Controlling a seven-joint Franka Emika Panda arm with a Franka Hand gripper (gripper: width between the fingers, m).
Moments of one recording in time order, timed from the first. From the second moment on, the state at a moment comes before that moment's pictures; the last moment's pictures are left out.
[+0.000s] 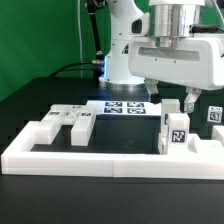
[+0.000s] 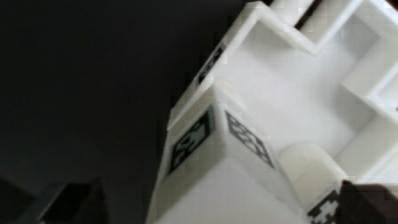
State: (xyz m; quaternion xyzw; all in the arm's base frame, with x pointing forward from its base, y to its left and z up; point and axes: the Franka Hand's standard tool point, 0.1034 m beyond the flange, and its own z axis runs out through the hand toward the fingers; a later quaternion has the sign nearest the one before) arm 0.567 0.044 0.083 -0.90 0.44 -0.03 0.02
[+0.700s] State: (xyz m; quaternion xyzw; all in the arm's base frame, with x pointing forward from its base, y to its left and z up) arm 0.570 0.049 0.083 -0.98 0.18 -0.04 0.00
